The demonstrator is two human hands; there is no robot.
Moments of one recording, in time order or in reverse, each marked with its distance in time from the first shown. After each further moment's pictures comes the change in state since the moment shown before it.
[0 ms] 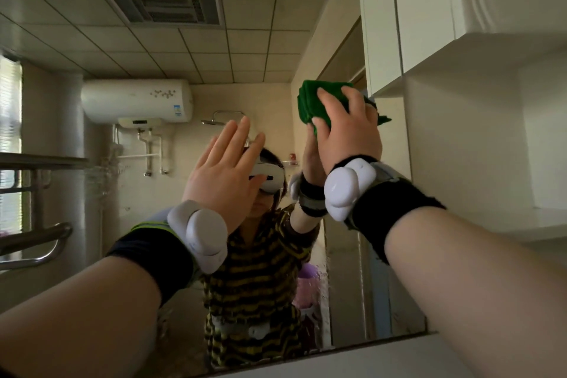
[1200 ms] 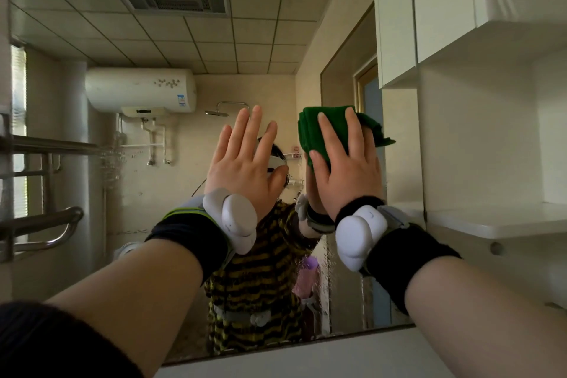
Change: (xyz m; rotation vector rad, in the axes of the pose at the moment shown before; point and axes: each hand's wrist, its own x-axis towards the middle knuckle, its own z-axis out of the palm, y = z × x) left_hand -0.006 0.017 0.009 0.001 0.071 -0.063; right_hand -0.067 -0.004 0.005 -0.049 -0.136 -0.016
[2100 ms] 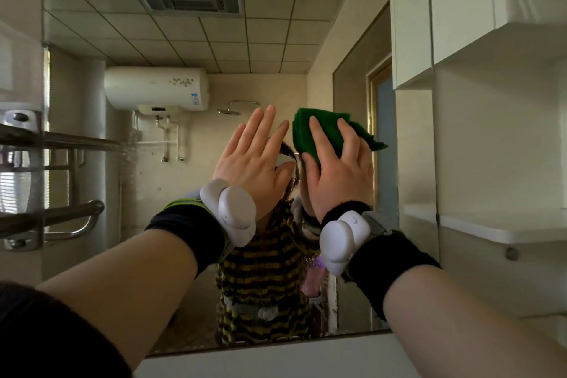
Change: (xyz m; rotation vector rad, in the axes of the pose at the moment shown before) left_hand 0.002 -0.011 -0.012 -0.050 -0.046 0.040; right_hand -0.005 -0.032 0.008 0.021 0.090 -0.005
